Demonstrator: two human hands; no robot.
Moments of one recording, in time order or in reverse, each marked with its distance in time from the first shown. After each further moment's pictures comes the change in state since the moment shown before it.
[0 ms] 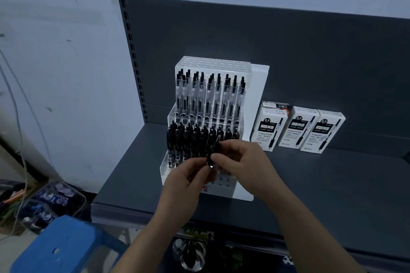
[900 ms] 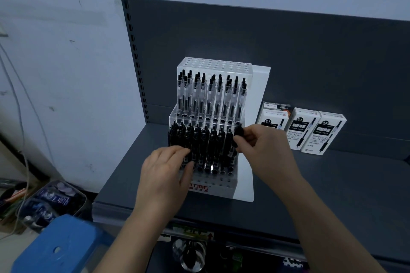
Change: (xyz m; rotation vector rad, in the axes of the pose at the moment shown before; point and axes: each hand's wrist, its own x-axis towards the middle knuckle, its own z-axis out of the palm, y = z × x) left_hand 0.012 -0.009 -0.034 1.007 0.245 0.431; right_hand 0.013 -0.001 -0.025 -0.512 0.306 -0.195
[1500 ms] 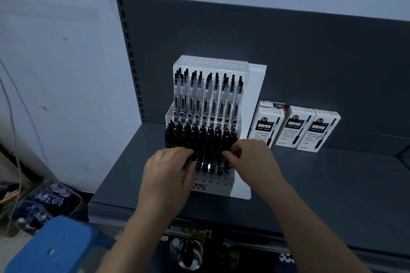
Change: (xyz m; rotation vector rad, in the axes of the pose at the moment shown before) left_hand -0.001 0.005 0.000 -0.082 -0.056 -0.020; right_hand -0.005 0.007 0.022 -0.320 -0.230 0.071
